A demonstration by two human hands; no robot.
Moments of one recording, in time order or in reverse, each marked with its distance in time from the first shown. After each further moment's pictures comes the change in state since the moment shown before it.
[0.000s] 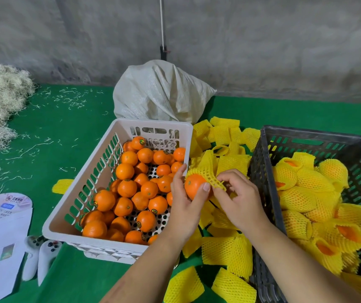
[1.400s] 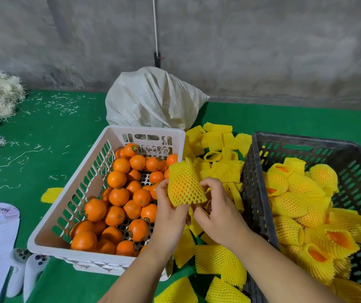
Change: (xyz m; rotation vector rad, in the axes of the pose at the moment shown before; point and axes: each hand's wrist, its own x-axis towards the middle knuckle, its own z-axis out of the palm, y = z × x) left_hand 0.007 -0.014 -0.012 -0.126 0.046 -0.019; right_hand -0.009 -0.004 0.013 -0.134 -0.252 0.057
